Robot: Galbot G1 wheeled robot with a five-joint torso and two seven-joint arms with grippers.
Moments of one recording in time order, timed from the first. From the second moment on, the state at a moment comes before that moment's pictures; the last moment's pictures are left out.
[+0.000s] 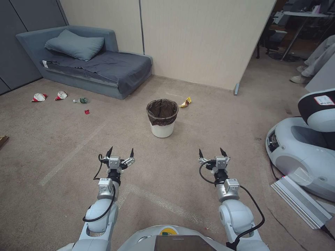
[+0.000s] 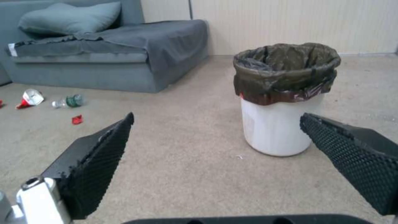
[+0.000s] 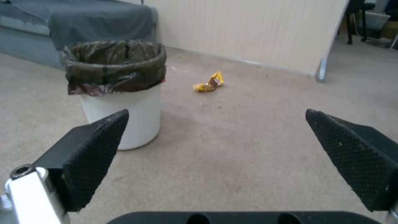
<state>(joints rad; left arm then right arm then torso) 1.55 -1.50 -0.55 -2.00 0.00 0.00 0.00 -1.55 1.50 0.55 2.00 0.00 0.00 0.00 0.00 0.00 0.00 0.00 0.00</state>
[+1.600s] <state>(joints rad) 1.60 -1.44 -0.59 -2.13 0.00 0.05 -0.05 -1.66 1.61 0.61 2.13 -0.03 0.06 0.09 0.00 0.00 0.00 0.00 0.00</state>
